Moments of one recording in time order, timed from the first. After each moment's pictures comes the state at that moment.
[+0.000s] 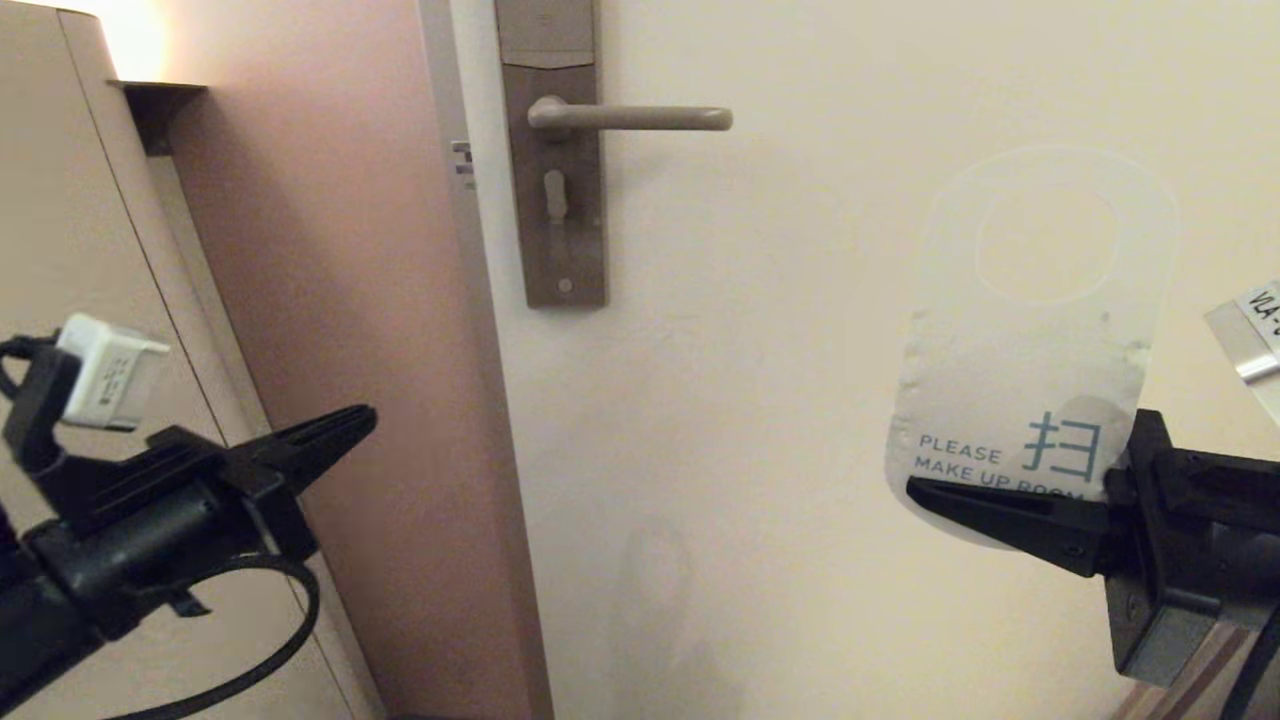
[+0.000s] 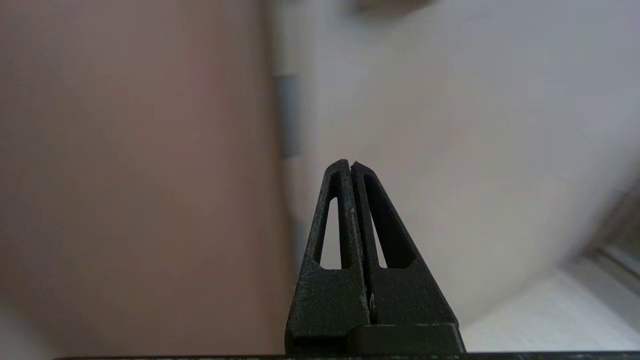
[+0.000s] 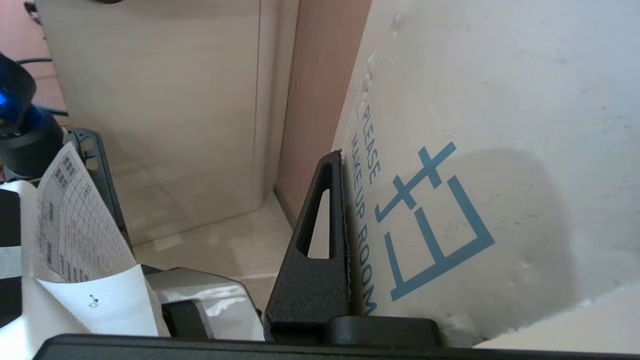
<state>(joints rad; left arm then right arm) -0.29 1.24 -0.34 -0.86 -0.16 -0.03 0.53 1.21 -0.63 -0.39 0.44 -0.15</state>
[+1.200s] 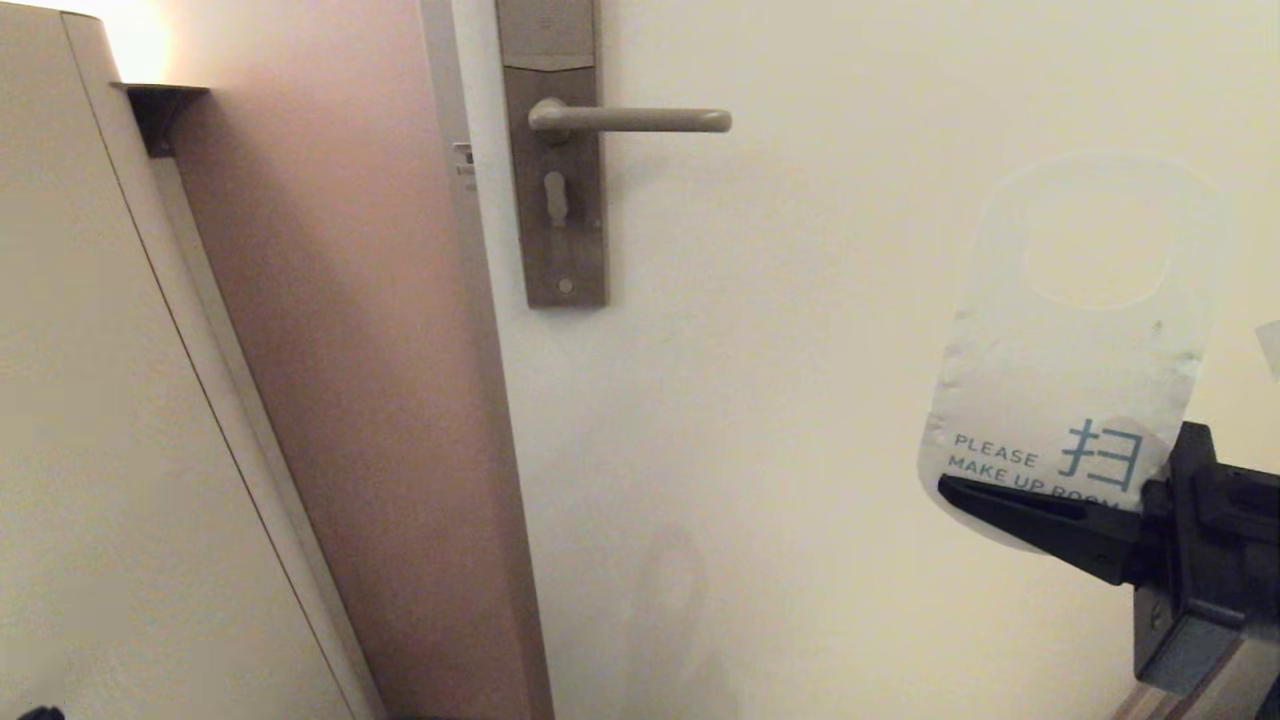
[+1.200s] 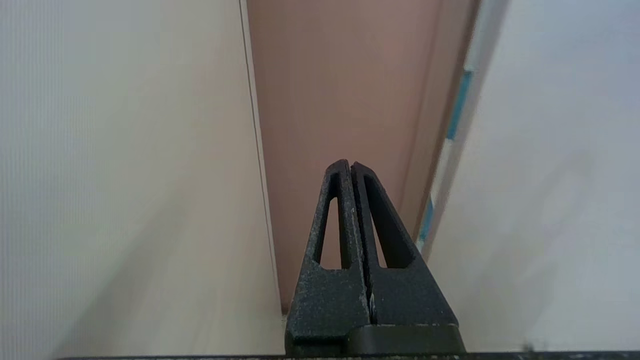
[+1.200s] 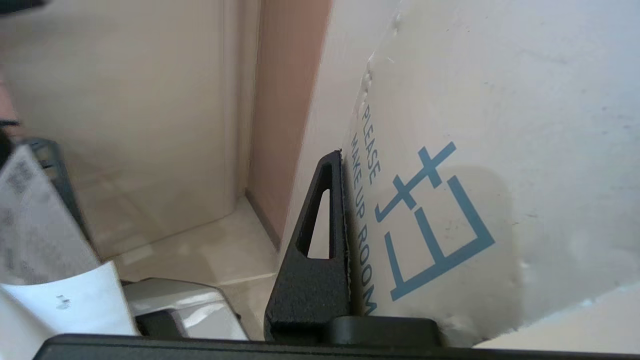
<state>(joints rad) 0.00 0.27 -0.01 -0.22 0.05 -0.03 0.53 1.15 -0.57 -0.42 0.34 -0.14</state>
